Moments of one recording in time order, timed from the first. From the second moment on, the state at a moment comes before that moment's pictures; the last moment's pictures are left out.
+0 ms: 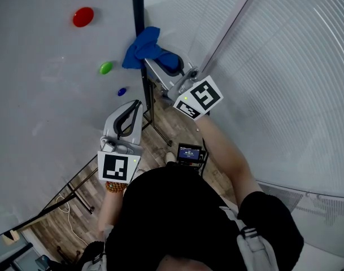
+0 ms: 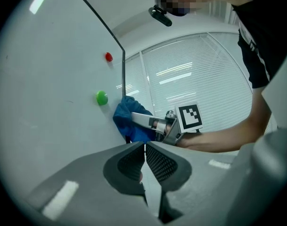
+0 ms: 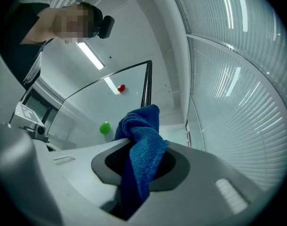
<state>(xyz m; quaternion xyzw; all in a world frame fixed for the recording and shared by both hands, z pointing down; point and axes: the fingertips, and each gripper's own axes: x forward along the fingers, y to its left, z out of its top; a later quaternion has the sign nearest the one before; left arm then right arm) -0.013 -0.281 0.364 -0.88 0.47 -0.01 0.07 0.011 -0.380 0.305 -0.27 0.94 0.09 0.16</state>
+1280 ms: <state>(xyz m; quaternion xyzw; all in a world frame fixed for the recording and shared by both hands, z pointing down) -0.020 -0.286 0.367 -0.88 0.48 0.00 0.04 0.008 -0.384 0.359 -0.31 0.94 0.10 0.08</state>
